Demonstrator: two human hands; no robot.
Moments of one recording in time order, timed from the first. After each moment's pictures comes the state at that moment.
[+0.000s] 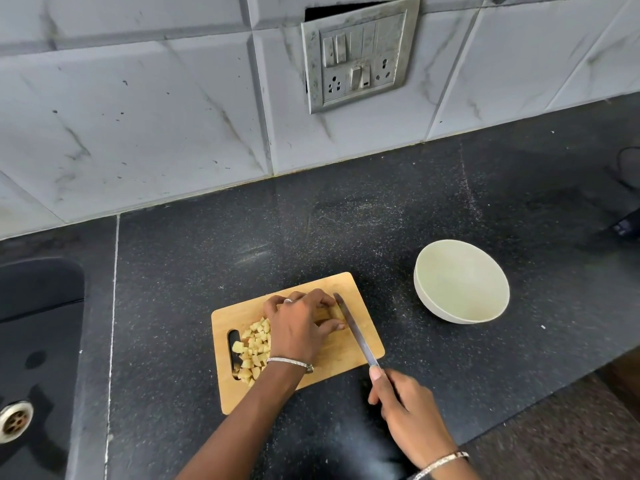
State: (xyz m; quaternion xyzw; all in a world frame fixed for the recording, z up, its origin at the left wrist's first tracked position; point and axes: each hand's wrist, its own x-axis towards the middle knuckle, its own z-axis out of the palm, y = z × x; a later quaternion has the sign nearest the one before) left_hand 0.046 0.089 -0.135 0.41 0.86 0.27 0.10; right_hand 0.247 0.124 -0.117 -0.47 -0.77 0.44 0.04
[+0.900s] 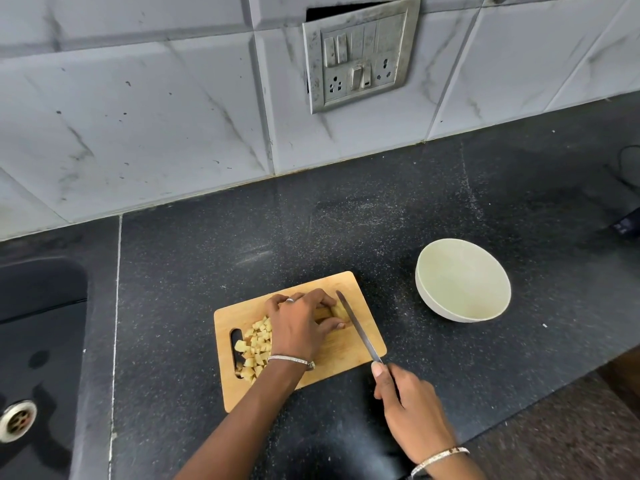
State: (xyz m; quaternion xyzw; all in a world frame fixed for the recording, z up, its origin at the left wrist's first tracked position) left_hand 0.042 0.088 -0.139 0.42 0.85 0.30 0.10; right_hand 0.245 0.123 -0.114 -0.47 -0.80 0.37 0.03
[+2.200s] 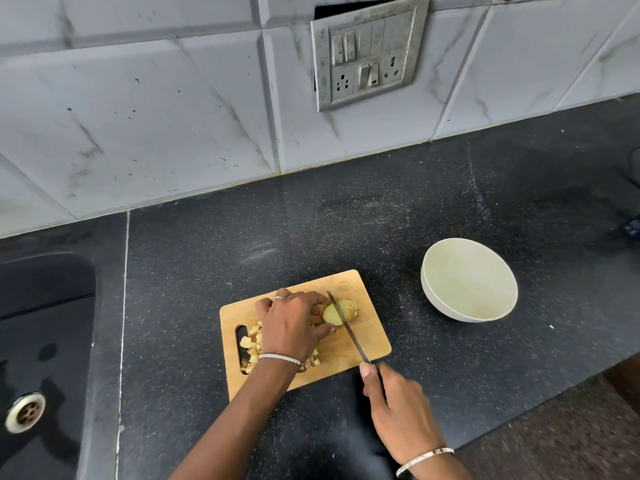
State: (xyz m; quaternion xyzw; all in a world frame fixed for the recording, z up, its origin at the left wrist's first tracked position) left_hand 0.034 0.074 -0.124 0.42 0.89 0.18 0.10; right_hand 0.231 0.109 -0.122 -0.45 -0.83 0.34 0.02
